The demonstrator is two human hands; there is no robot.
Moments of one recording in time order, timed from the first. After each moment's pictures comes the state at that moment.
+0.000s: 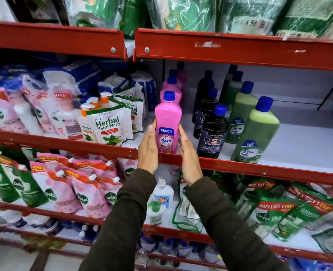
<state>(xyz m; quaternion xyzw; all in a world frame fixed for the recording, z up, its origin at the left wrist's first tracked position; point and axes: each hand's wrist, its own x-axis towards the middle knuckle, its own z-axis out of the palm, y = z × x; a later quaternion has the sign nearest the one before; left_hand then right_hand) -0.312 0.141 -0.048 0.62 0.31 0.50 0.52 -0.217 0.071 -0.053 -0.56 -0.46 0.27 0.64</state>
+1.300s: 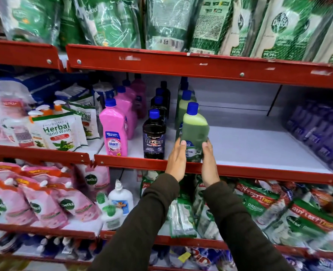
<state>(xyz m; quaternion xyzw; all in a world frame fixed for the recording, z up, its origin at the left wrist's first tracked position) -0.122 0.015 -0.054 0.69 0.28 0.37 0.56 -0.038 -0.046 -0.058 -0.61 -0.36 0.22 0.68</state>
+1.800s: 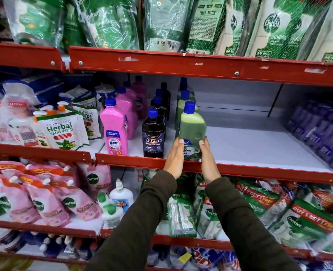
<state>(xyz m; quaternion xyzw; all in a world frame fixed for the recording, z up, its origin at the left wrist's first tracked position) -0.126 0.012 -0.053 0.69 0.28 0.35 0.57 -0.031 -0.054 -0.051 -0.62 -0.37 0.27 0.64</state>
